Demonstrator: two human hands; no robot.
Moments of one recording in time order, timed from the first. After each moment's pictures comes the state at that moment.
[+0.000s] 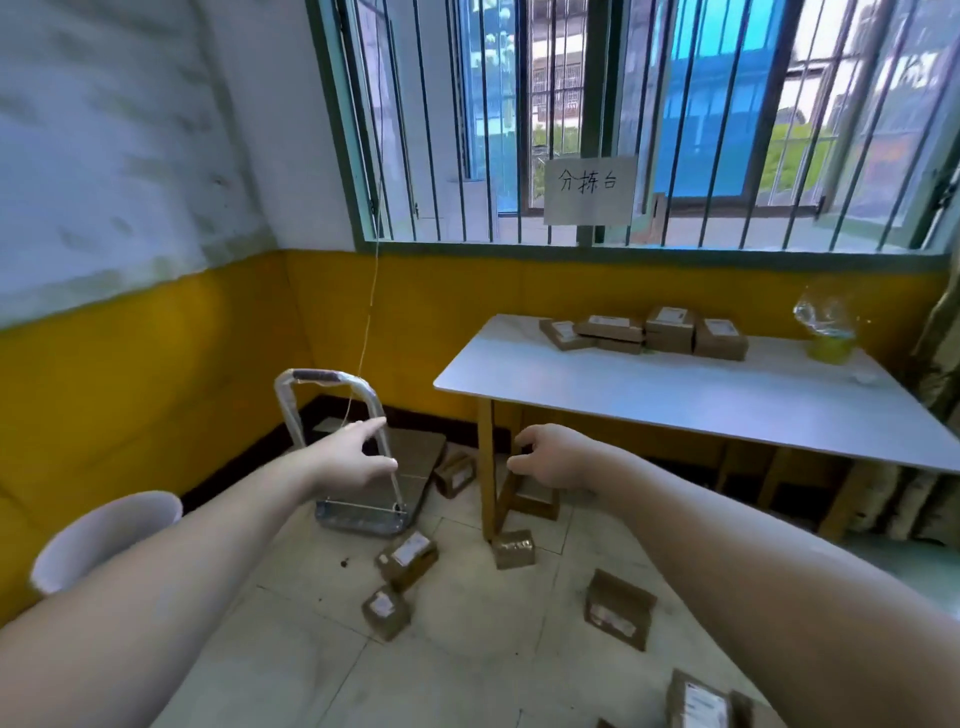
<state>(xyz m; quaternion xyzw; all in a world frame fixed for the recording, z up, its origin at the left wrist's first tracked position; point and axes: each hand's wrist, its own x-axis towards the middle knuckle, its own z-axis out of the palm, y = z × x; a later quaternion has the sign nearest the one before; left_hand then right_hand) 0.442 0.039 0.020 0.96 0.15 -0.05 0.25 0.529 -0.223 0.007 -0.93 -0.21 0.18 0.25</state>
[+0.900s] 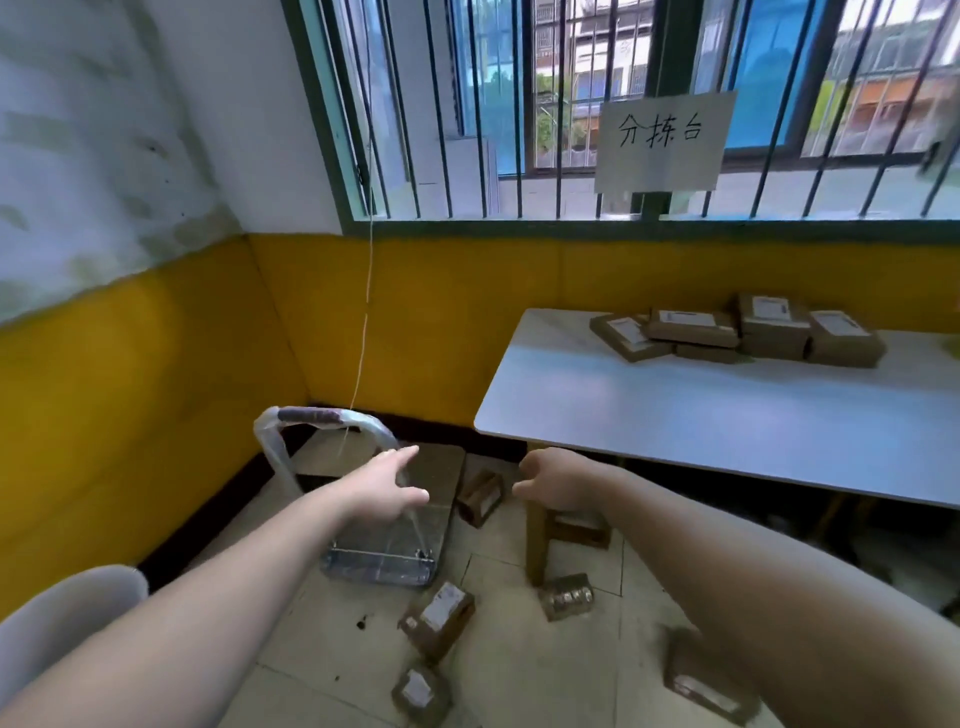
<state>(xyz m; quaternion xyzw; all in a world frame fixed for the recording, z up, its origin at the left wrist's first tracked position) 0.715 0.229 -0.034 0.96 0.09 -0.14 0.23 0.787 -0.004 -0.048 -0.94 -0.19 0.22 0.20</state>
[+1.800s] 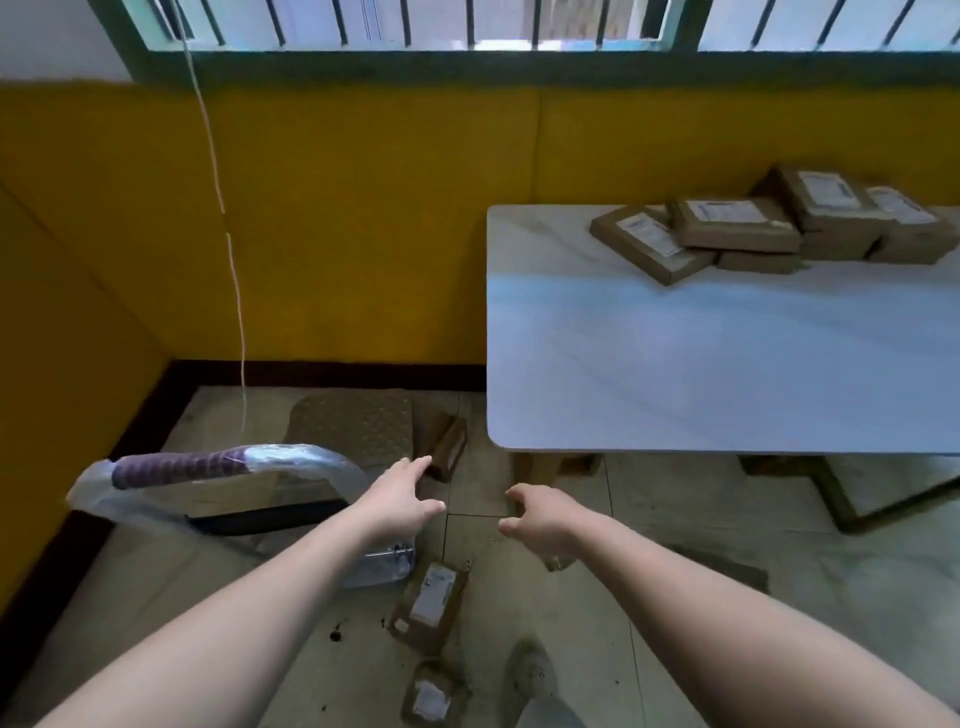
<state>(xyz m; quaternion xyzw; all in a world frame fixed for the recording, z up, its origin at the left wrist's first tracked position) 0.994 0.349 -0.216 0.92 0.01 -0.28 0.27 0.979 0.143 -0.242 -0.90 0.01 0.33 0.27</state>
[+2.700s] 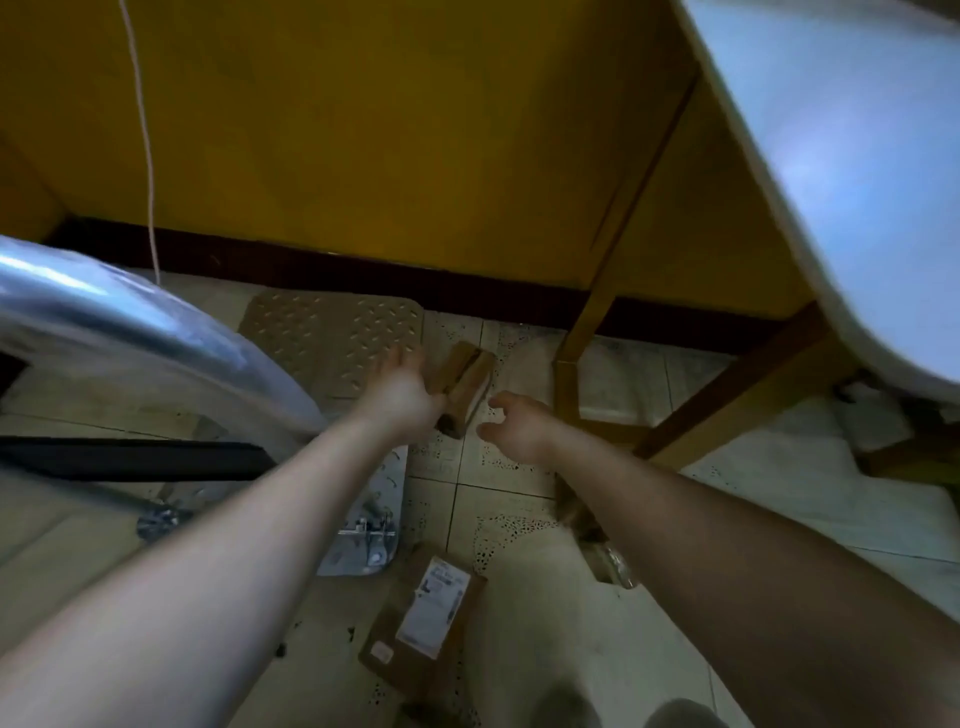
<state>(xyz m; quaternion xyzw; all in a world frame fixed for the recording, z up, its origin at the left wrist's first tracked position) 1.184 0.416 -0.543 0.94 0.07 -0.16 0.28 1.185 0.247 -0.573 -0.91 0.00 0.28 0.30</state>
